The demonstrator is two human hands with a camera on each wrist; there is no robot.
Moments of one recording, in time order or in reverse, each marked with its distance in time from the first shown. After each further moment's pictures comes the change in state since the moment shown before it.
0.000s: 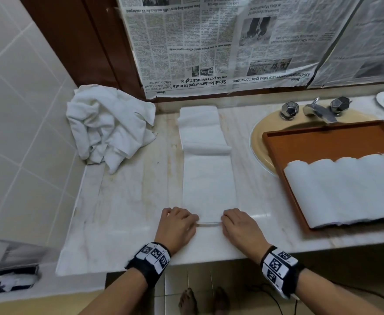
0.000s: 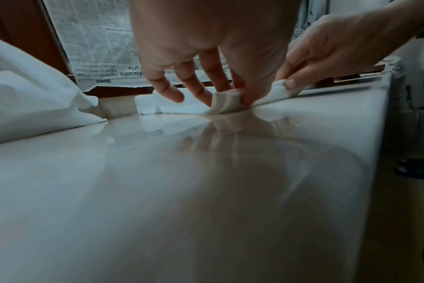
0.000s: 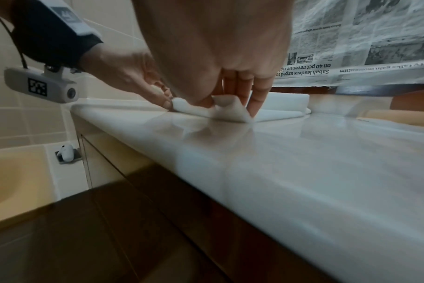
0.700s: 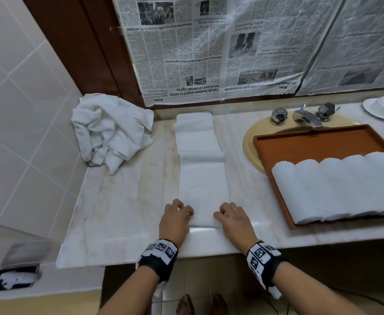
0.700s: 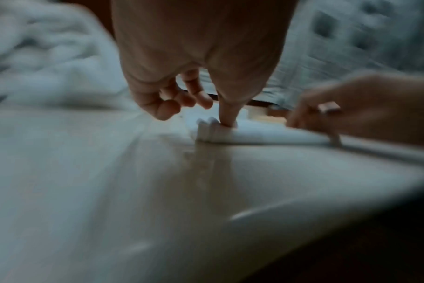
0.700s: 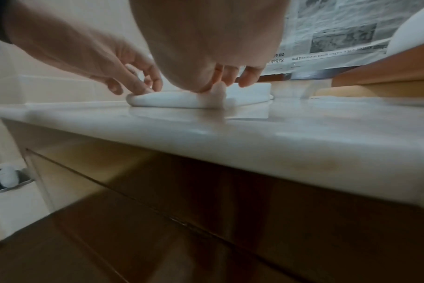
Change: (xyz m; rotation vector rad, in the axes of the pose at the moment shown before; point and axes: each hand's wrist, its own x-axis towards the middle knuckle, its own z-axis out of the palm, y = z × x) left_hand 0.009 0.040 0.000 -0.151 0.006 -0.394; right_hand -0.007 0.010 -0.008 0.028 -0.014 0.081
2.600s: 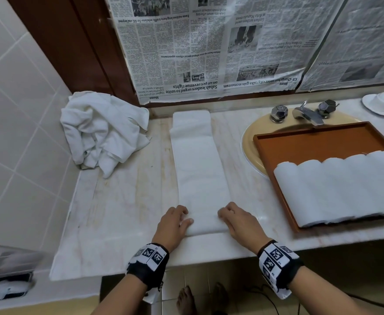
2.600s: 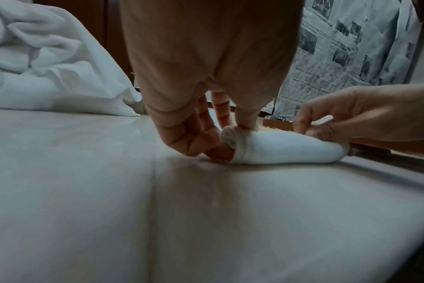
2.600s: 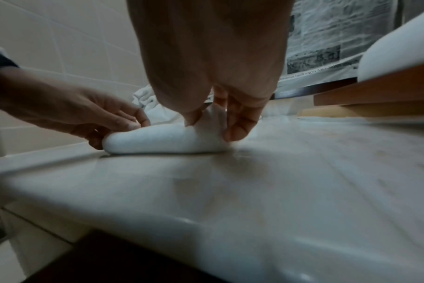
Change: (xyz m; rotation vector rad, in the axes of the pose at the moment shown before) left_hand 0.010 -0.019 -0.010 -0.242 -0.140 -0.002; right_hand 0.011 0.007 -0.024 0.219 -0.231 0.165
